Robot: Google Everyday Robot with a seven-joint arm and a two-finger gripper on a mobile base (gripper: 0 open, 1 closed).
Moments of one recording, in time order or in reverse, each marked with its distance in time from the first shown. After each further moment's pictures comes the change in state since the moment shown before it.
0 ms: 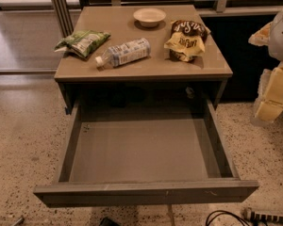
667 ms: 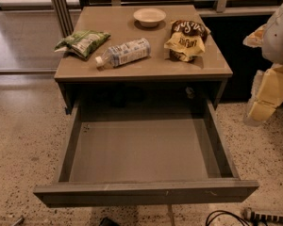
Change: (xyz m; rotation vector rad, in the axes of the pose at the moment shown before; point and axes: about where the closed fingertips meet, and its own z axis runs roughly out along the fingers) arm -0.008 -0.002 0.010 -0.005 -0.022 -0.009
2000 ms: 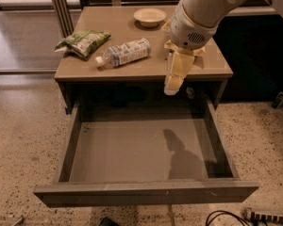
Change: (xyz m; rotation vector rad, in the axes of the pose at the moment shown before) arm -0.151 -0.070 0.092 -0.031 -0.195 -0.251
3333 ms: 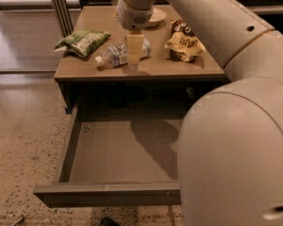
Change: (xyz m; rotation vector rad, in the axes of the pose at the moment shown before) arm -0.075 -0.116 0.093 -0.048 0.048 -0.290
